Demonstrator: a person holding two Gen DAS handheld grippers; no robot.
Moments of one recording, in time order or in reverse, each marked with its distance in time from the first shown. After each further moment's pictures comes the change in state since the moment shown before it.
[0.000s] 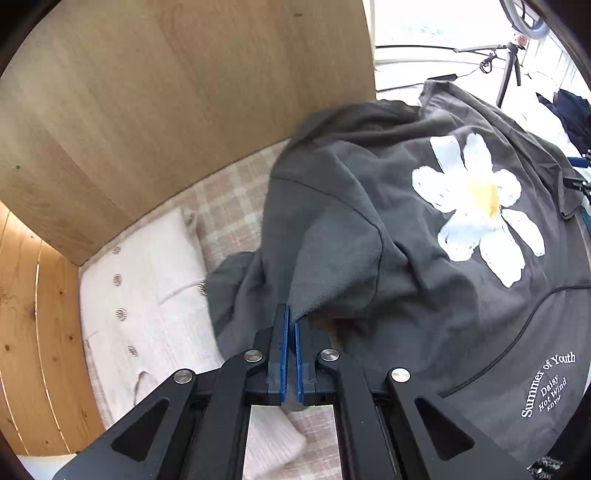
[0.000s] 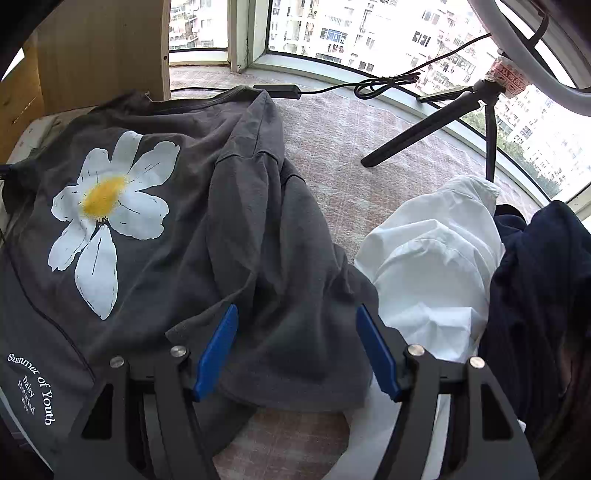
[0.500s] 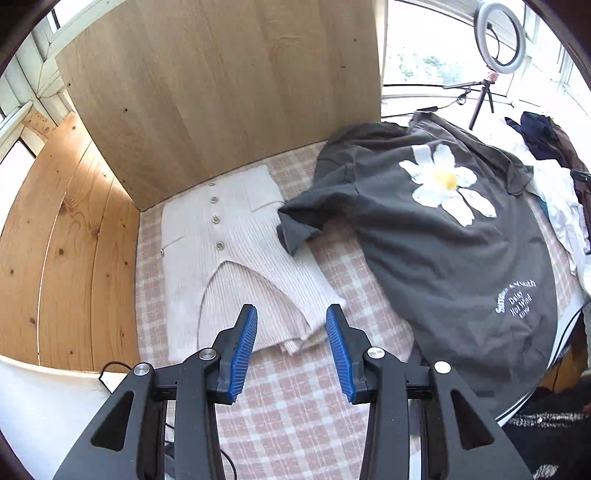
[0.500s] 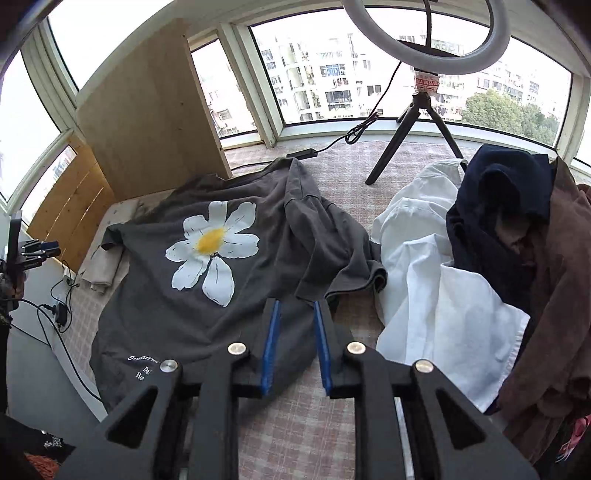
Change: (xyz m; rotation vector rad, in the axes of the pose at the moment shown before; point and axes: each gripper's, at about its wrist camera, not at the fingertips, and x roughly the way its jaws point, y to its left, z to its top) left arm -0.126 0.060 -0.133 -0.011 -0.084 -0.125; right arm -0.177 -0.015 -0.115 0.224 -0.270 0.301
